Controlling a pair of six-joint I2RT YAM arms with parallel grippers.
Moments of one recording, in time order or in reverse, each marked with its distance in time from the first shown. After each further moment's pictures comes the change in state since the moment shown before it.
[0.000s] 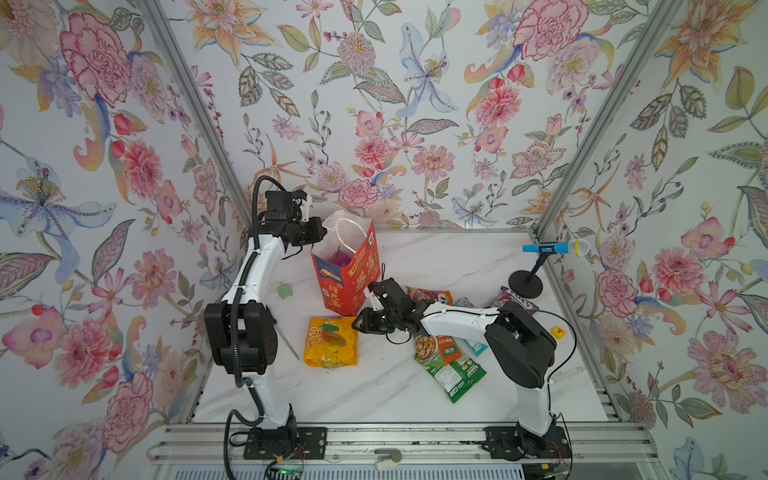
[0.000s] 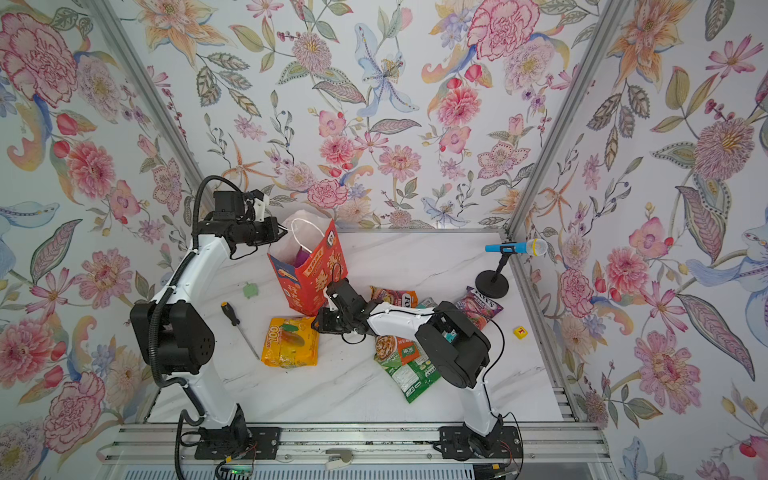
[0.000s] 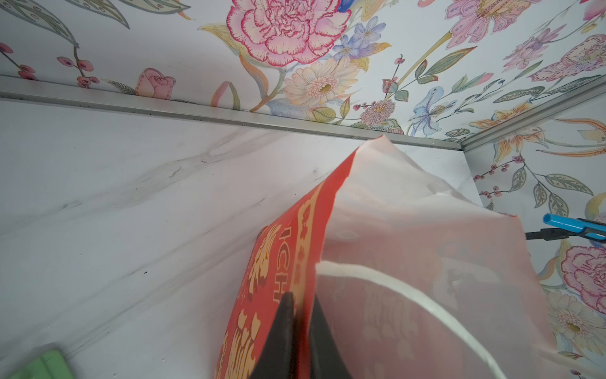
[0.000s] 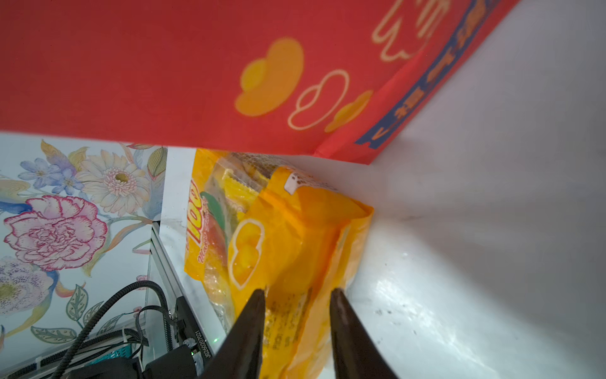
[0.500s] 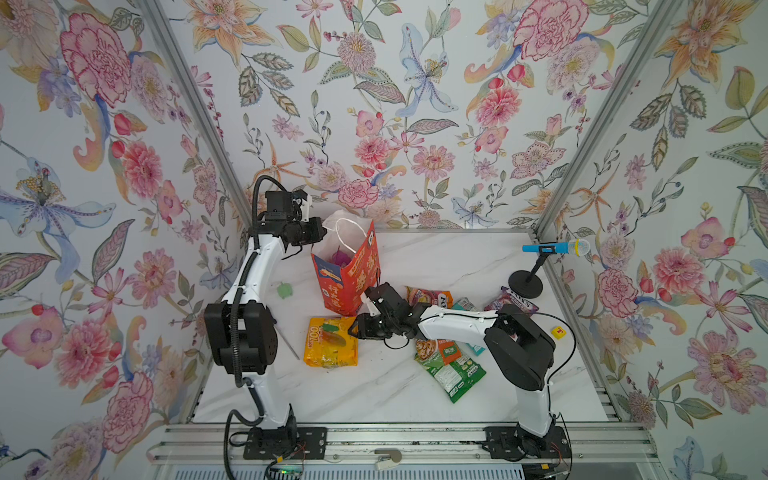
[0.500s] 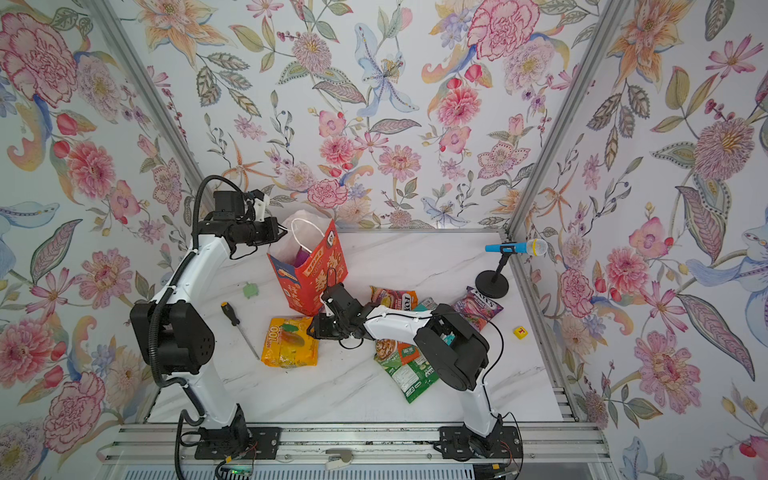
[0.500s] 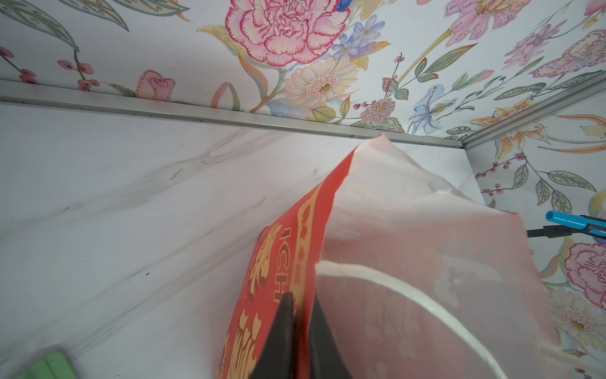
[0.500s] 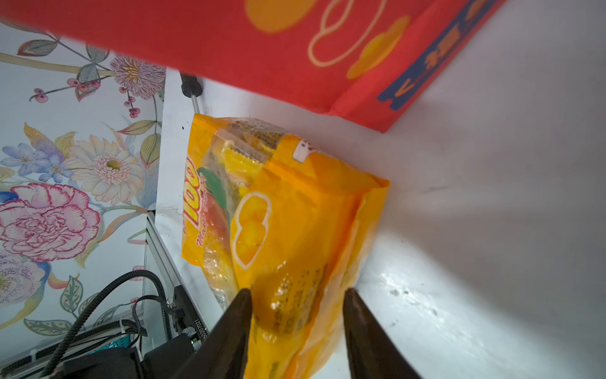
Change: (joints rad) left arm 0.000 0.000 0.000 0.000 0.000 0.015; right arm 0.034 0.006 0.010 -0.053 0.021 0.012
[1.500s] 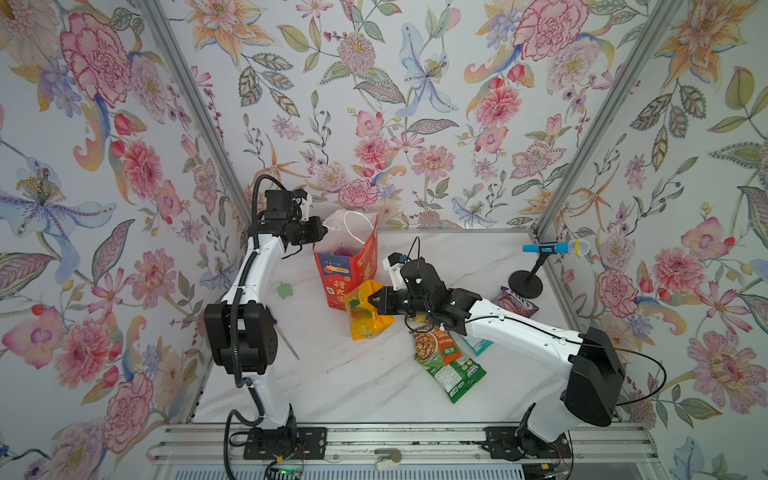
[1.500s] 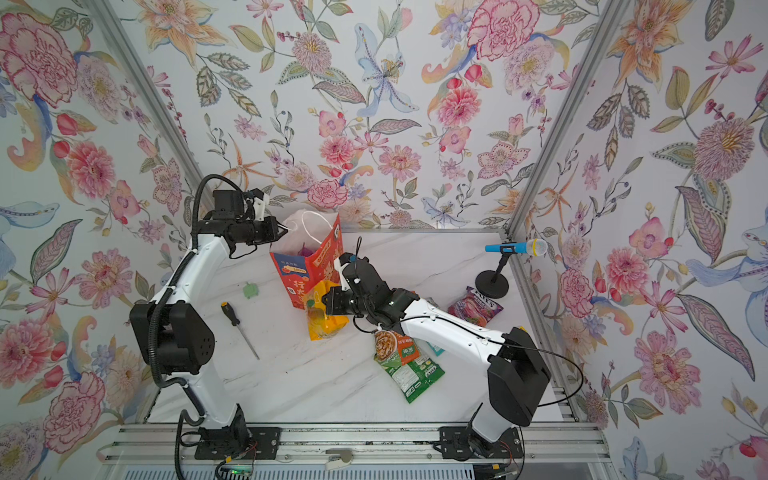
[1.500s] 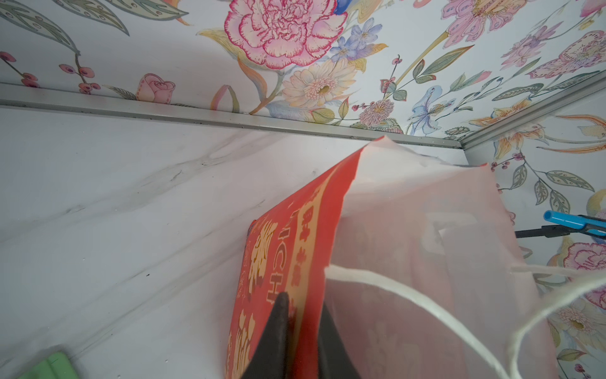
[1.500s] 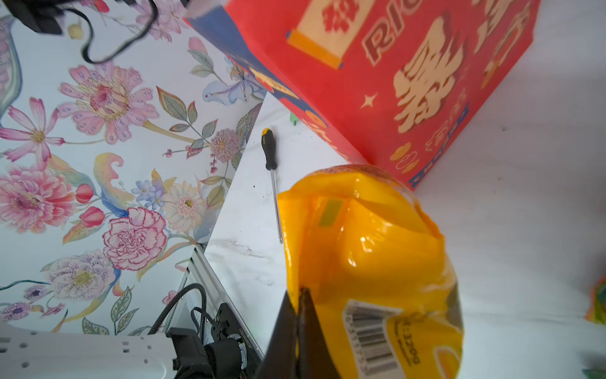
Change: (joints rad) left arm 0.000 0.000 0.011 -0.008 0.000 0.003; right arm -0.055 -0.420 -0.002 -0.138 0.145 -0.099
